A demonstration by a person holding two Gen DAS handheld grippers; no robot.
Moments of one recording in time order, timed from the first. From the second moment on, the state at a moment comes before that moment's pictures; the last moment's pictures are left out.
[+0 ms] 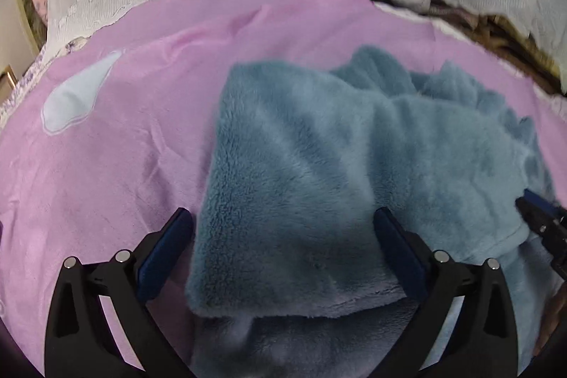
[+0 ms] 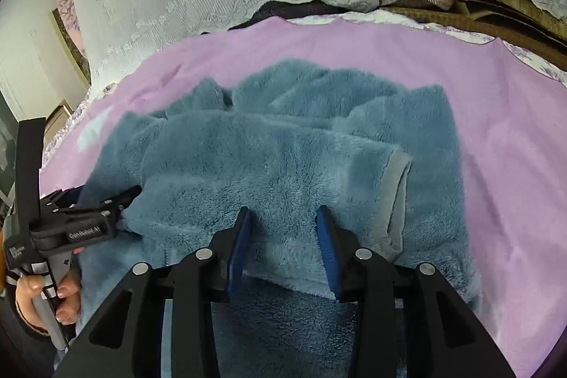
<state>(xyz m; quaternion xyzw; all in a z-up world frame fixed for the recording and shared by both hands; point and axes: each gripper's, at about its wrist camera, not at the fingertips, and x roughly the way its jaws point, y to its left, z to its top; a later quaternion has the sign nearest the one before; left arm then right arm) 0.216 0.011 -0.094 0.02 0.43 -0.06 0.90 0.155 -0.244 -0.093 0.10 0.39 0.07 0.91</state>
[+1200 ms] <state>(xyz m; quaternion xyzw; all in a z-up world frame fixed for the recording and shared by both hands) 0.034 0.018 -0.098 0.05 0.40 -0.07 0.91 0.000 -0.236 -0.107 0.05 0.39 0.04 0.92</state>
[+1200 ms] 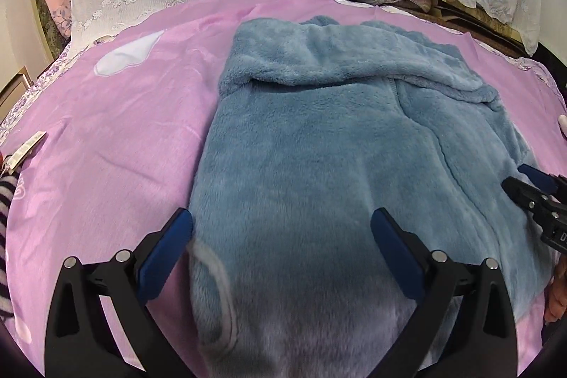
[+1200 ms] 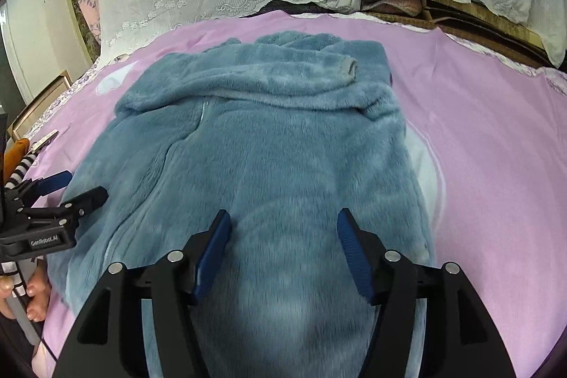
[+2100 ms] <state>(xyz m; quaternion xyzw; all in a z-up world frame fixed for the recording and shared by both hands) -0.034 0.036 -0.091 0.04 0.35 -0.07 0.93 -0.099 -0.245 -0.094 0.07 0.34 0.06 0.94</state>
